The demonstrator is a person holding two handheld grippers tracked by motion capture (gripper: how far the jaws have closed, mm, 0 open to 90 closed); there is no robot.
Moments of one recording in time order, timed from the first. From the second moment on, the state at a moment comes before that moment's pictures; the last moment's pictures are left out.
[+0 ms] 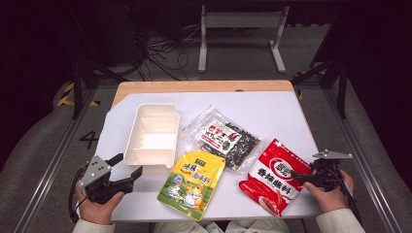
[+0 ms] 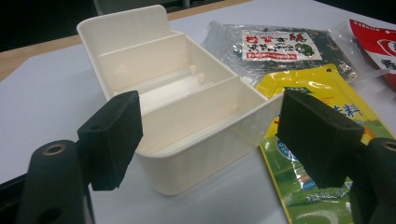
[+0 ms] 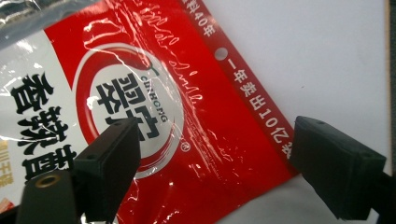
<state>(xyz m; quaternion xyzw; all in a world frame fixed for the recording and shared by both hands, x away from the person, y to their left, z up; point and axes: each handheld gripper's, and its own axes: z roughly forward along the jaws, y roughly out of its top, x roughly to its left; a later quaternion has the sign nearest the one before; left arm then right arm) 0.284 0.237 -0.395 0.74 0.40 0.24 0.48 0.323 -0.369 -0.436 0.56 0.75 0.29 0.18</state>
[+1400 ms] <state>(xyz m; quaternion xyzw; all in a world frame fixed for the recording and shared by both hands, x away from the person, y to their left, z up) 0.285 0.235 -0.397 0.75 0.40 0.24 0.47 0.328 -0.360 -0.441 0.53 0.78 0.24 0.21</state>
